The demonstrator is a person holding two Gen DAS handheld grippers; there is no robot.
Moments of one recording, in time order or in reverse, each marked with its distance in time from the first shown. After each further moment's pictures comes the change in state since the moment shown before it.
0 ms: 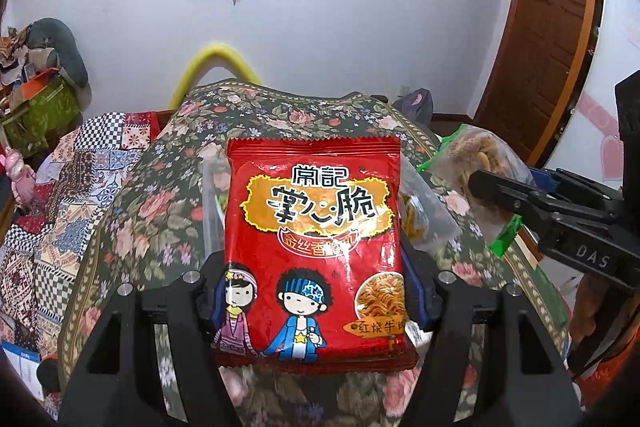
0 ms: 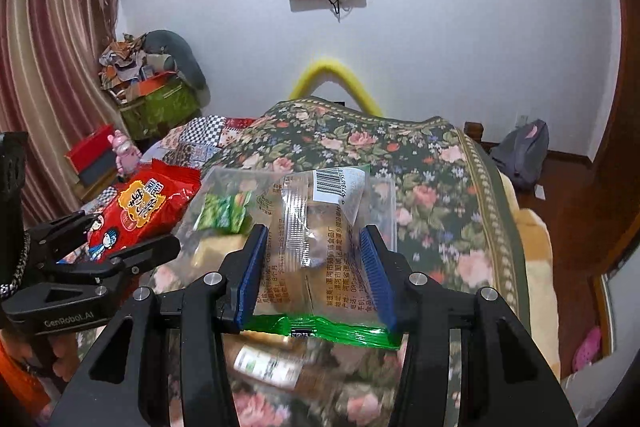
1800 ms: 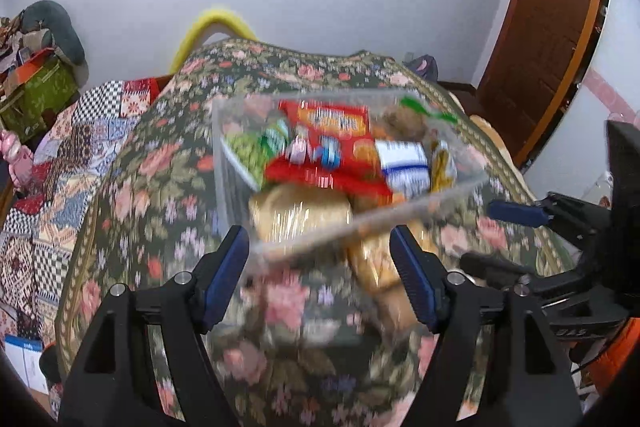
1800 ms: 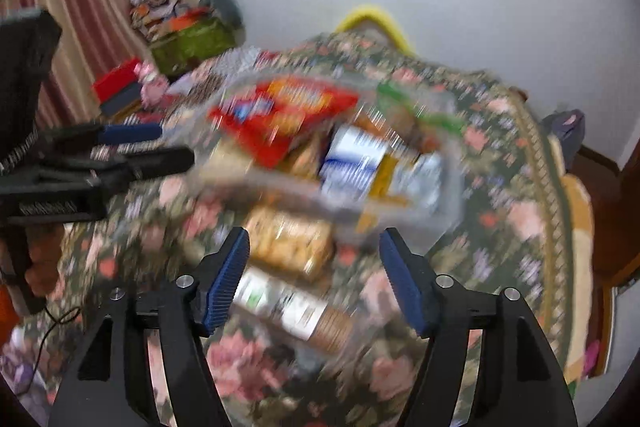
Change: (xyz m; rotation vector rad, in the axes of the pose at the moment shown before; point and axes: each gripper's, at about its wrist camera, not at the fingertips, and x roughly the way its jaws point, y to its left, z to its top) left arm 0.012 0.022 -0.043 0.011 0.131 0.000; right arm 0.033 0.018 -0.066 -0.122 0.207 0.130
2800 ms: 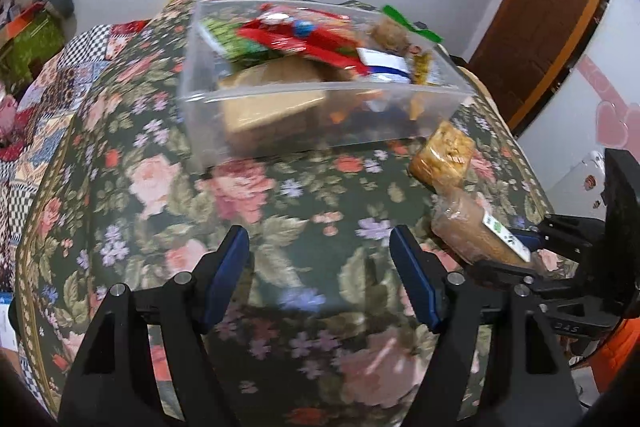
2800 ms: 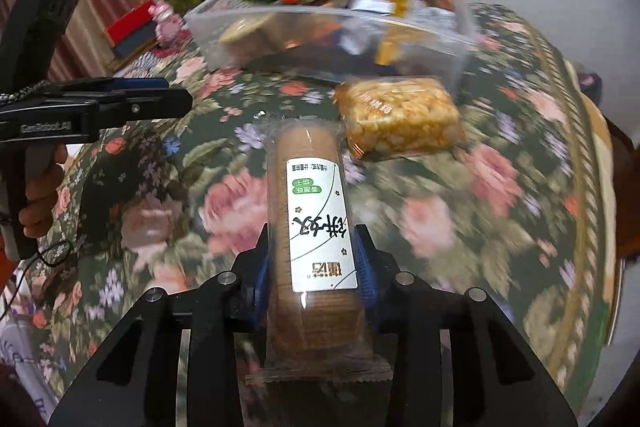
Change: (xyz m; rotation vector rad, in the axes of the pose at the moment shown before) left arm 0.014 -0.018 -0.060 -0.049 0.123 -0.073; right arm -0.003 0.001 -0.080 -0.004 0.141 0.020
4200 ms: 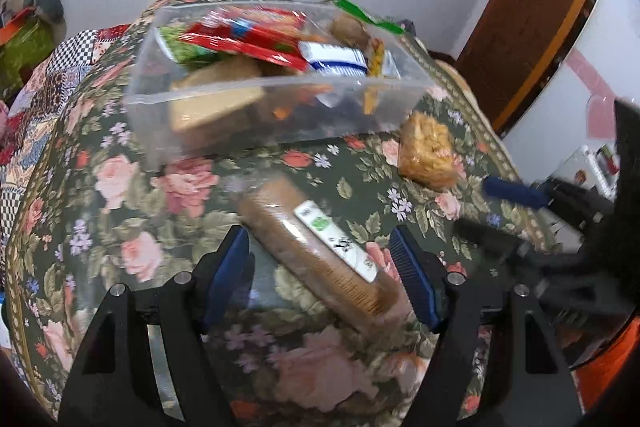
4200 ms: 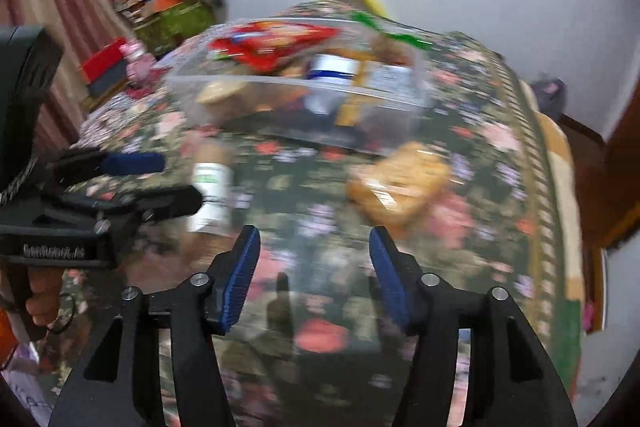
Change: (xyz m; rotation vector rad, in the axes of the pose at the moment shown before) left arm 0.007 -0.038 -0.006 0.019 0.006 -0.011; right arm -0.032 -0.006 0.015 0.089 -0.104 -0.126
